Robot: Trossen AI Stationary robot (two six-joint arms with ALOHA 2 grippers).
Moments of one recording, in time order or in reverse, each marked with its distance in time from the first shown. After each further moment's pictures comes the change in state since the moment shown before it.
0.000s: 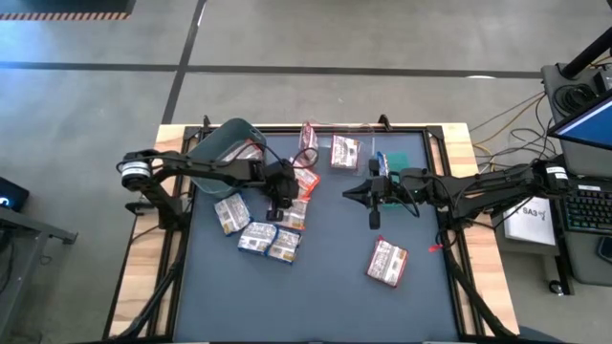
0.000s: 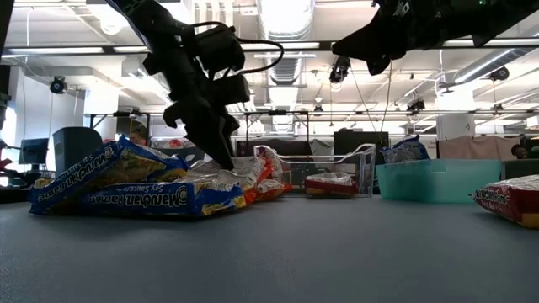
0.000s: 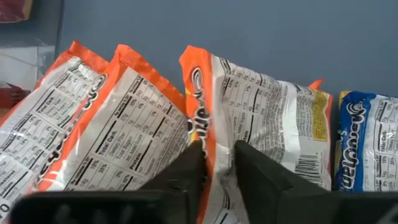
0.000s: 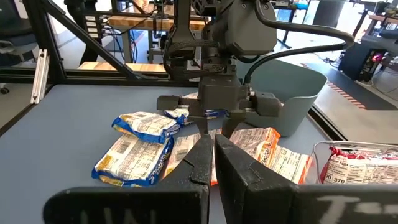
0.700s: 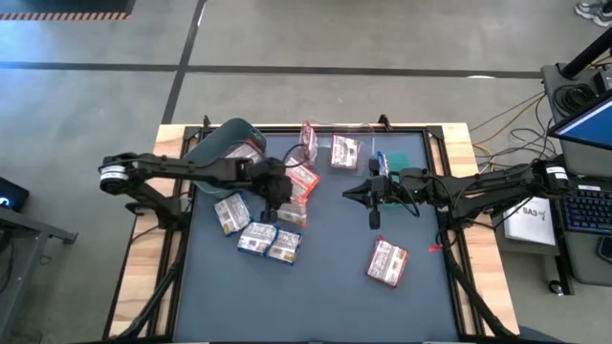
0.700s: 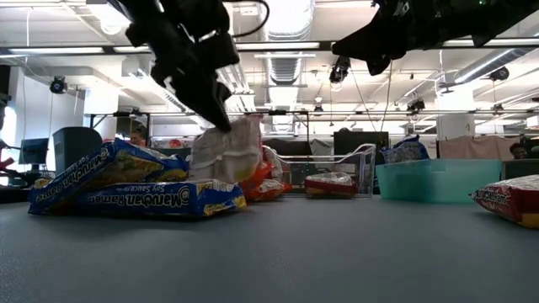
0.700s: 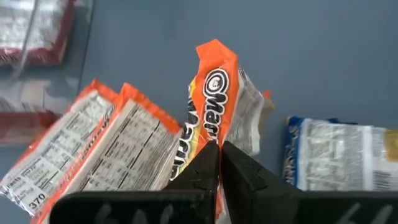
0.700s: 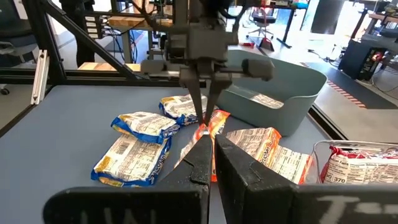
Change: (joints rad) left arm -0.050 -0.181 -0.001 -0.057 -0.003 -0.065; right arm 0.000 0.000 0.000 -0.001 0.000 0.005
